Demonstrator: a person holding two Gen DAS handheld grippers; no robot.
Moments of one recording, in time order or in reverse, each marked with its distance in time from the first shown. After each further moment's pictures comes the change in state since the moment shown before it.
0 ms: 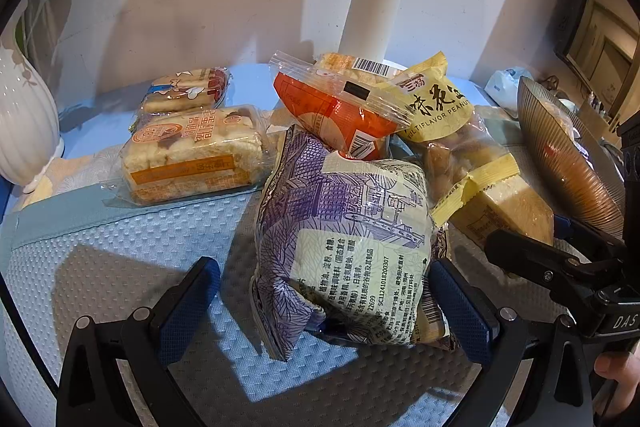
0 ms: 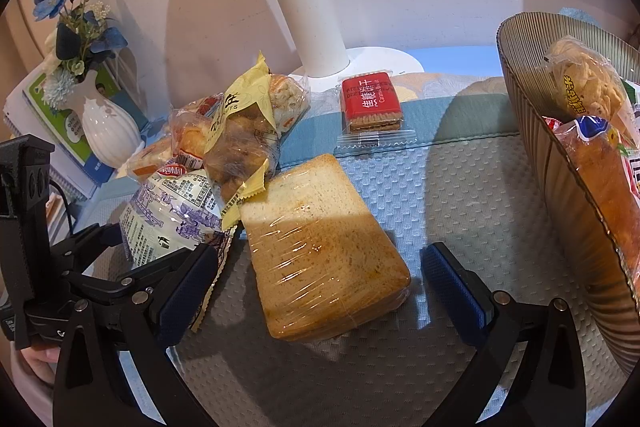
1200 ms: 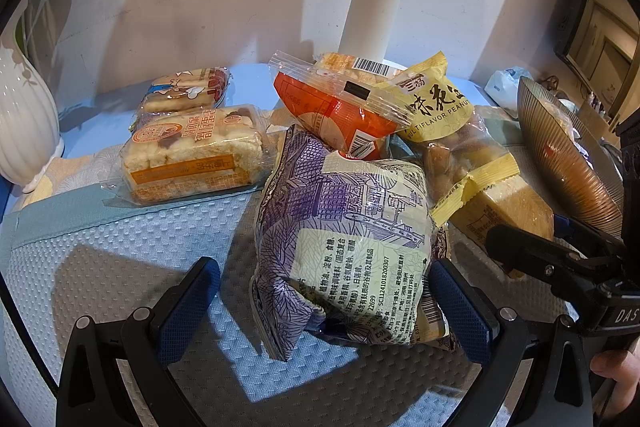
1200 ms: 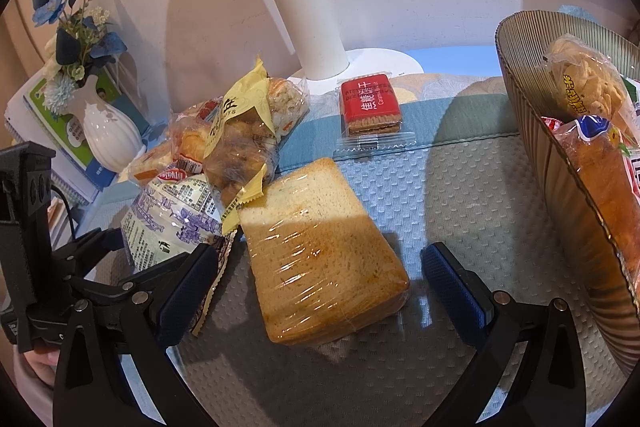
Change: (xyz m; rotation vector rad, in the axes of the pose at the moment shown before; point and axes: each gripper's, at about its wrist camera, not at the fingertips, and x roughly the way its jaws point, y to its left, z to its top) left arm -0.001 0.001 0.000 -0.001 0.001 -0.001; right arm 0.000 -0.001 0.000 0.017 -0.008 0.014
